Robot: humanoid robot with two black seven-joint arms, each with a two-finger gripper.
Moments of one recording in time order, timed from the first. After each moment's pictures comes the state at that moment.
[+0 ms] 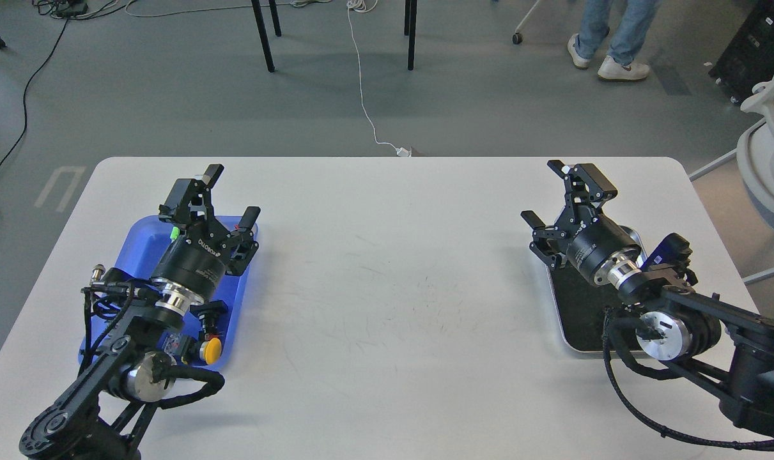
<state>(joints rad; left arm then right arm) -0.09 0.15 -1.26 -1.29 0.78 -0.21 -0.32 0.62 -0.57 0.32 1.24 -0.05 -0.01 0.49</state>
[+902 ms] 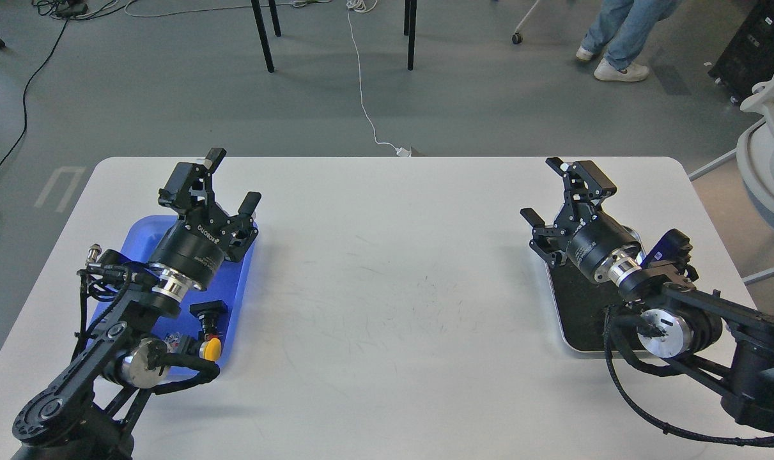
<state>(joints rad) -0.14 0.19 -1.24 -1.29 0.79 -0.22 -0.32 0.64 -0.58 0.32 1.24 -0.06 -0.01 0.49</state>
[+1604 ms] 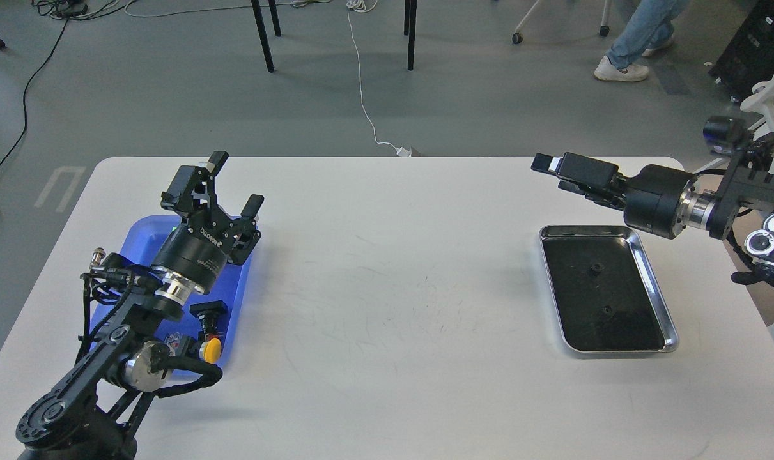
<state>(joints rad) -0.13 0.18 -1.24 -1.30 0.79 -0.22 -0.32 1.36 -0.88 -0.41 1.32 -0.92 0.06 0.49</state>
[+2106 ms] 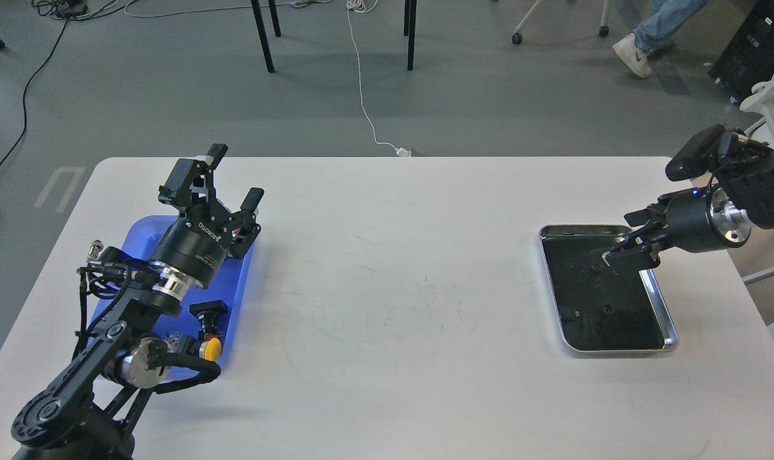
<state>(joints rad) -0.13 0.19 -1.24 -1.33 0.79 -0.22 -0.32 1.65 -0.67 -1.00 1.11 -1.36 0.06 0.49</state>
